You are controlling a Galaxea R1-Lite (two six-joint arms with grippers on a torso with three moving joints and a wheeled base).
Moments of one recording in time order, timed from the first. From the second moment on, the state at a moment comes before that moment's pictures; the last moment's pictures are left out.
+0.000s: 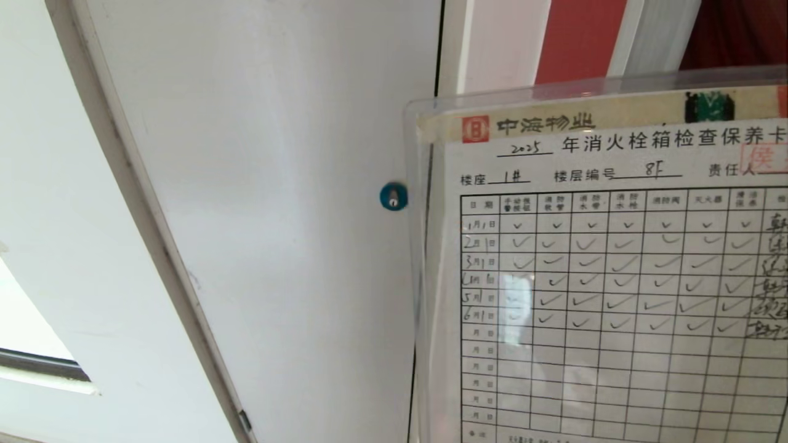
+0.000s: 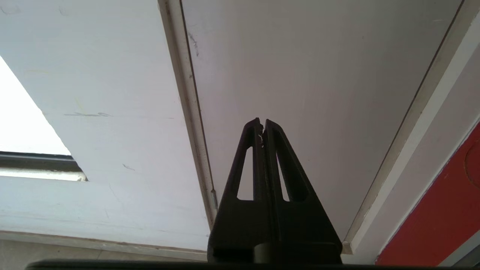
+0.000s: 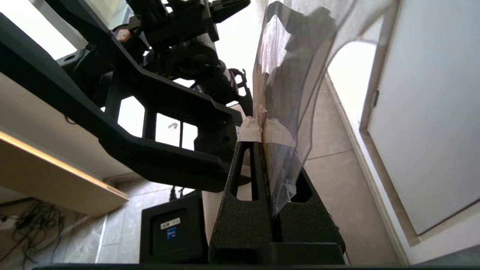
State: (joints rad) left arm 0.00 0.00 0.00 -0.02 -0.01 0.02; right arm 0.74 1.04 -0.83 0.09 0.67 0.10
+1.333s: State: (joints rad) left arm 0.00 0.00 0.00 -0.02 -0.01 0.02; right arm 0.74 0.71 -1.00 0.55 0.16 0.19
